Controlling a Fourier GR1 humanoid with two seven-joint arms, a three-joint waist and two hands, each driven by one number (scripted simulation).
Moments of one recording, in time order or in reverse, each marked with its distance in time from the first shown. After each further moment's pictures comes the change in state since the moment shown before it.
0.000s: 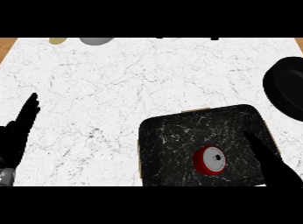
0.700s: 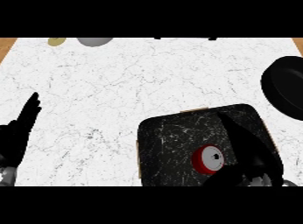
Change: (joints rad) left arm -0.006 -0.016 0.009 0.002 -0.020 -0.007 0.012; right arm -0.284 0.099 -0.006 0.276 -0.154 0.095 0.085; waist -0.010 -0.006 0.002
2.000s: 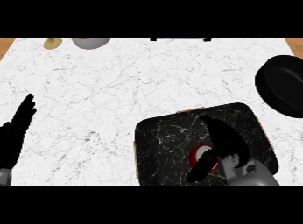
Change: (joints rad) left arm 0.019 -0.019 0.059 0.006 -0.014 -0.043 -0.004; right arm -0.081 0.114 0.002 0.263 0.027 0.043 -0.043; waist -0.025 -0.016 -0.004
